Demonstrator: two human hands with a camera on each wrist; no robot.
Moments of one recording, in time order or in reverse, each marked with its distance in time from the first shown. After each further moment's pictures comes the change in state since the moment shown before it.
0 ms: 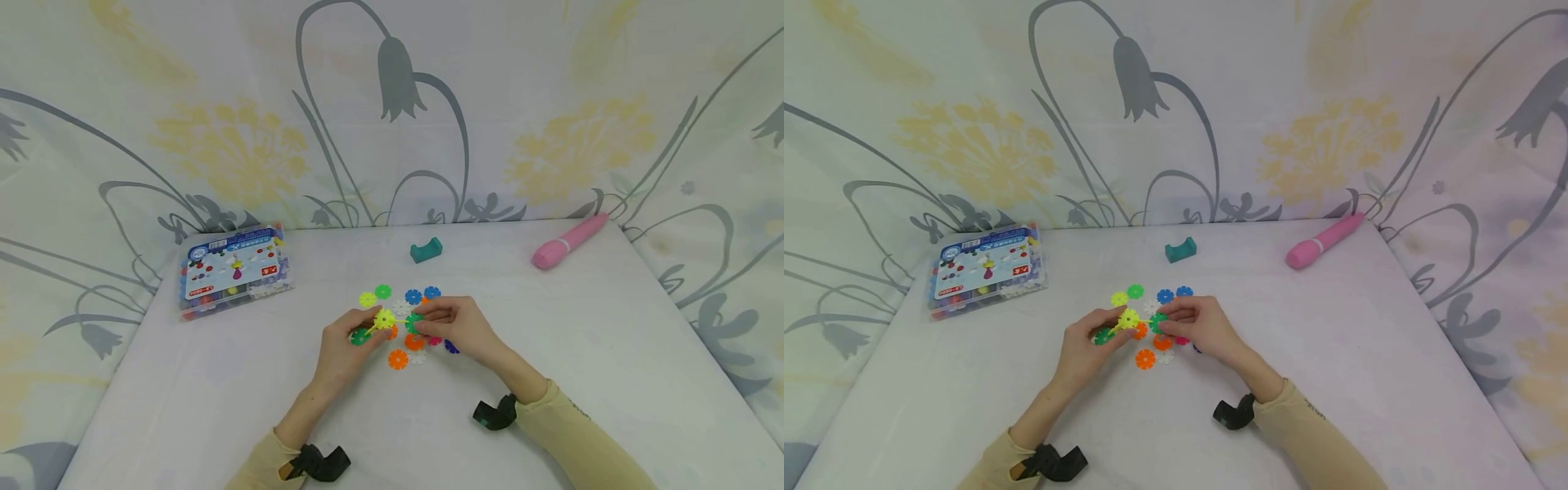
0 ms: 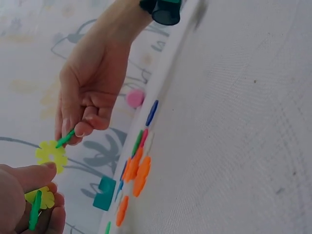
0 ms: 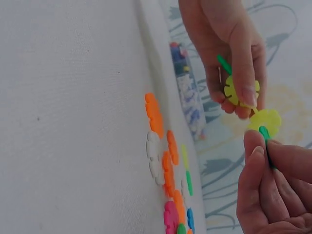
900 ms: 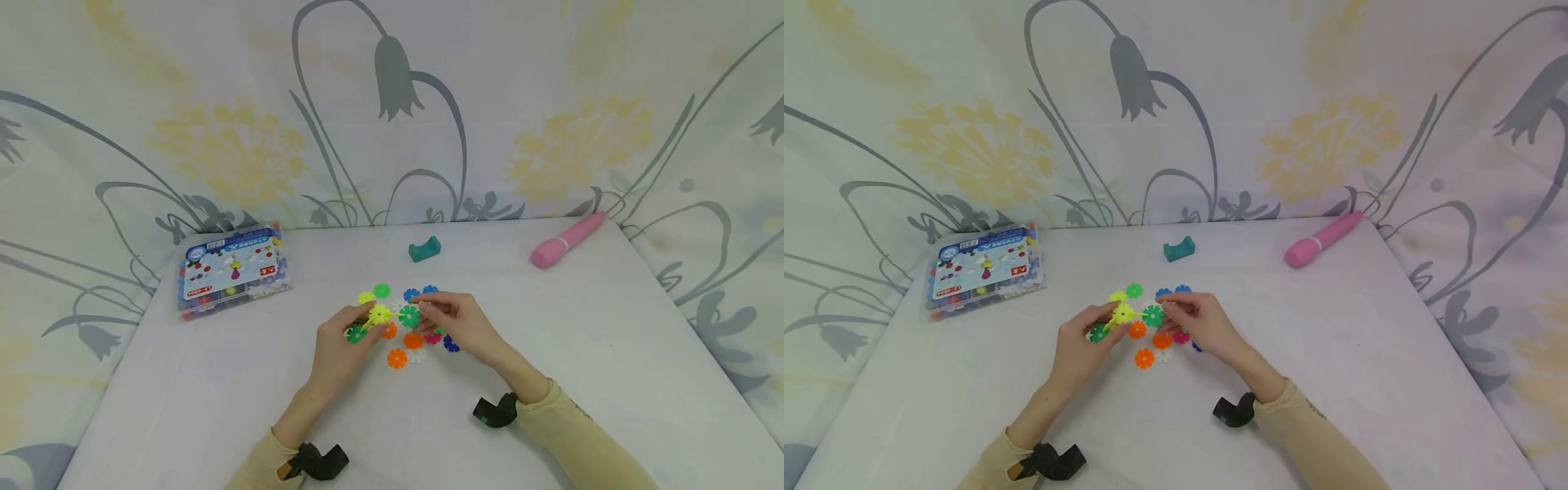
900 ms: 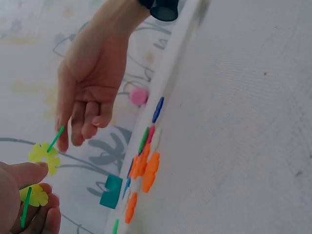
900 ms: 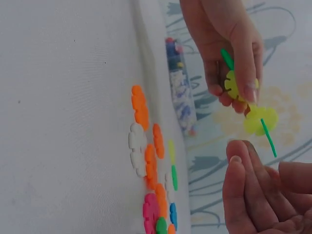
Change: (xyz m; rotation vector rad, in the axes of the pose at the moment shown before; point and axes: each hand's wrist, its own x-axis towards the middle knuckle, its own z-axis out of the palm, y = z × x) left_hand 0.001 0.005 -0.002 0.076 0.054 0.050; right_hand -0.002 -0.009 -0.002 0.021 -0.014 -0.038
